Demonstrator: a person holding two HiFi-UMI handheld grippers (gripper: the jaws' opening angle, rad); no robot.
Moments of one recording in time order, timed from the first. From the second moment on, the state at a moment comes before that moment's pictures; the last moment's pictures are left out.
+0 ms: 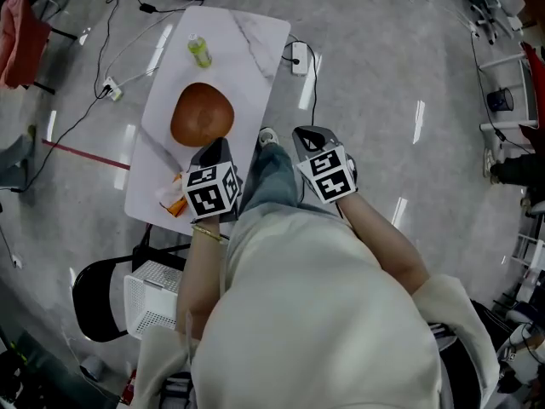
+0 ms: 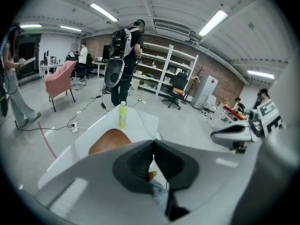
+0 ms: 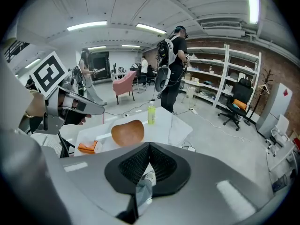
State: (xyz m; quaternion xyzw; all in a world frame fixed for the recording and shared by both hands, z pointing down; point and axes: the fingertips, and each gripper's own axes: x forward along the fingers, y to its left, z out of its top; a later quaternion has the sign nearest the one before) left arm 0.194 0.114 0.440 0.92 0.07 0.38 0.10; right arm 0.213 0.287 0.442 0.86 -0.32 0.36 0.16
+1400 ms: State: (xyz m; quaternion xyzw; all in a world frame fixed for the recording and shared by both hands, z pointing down) left arm 0.440 0.107 0.451 0.91 0.02 0.40 0.14; right arm 0.476 0.271 0.433 0.83 -0.37 0.36 0.18
